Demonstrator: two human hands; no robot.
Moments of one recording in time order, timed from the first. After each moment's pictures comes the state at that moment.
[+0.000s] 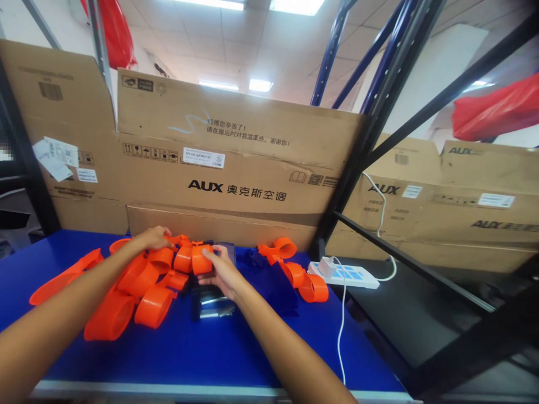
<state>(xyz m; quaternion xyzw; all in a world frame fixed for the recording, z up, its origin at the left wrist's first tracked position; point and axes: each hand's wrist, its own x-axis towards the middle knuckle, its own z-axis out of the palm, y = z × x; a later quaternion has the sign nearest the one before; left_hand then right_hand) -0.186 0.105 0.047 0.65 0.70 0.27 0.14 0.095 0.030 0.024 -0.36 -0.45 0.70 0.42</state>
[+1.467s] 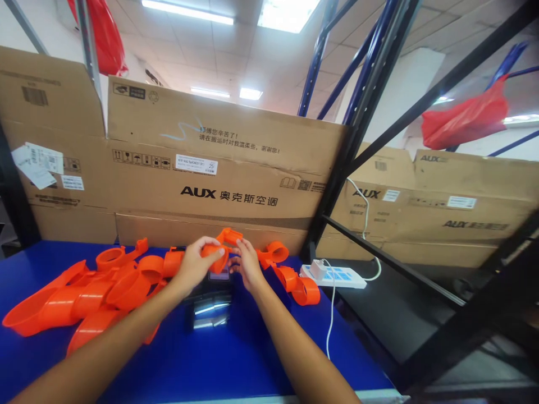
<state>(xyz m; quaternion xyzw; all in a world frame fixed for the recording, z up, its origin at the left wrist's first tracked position) 0.000 0.023 0.060 0.55 0.37 0.64 0.40 0.162 0.070 0.039 -0.39 -0.45 0.56 0.58</state>
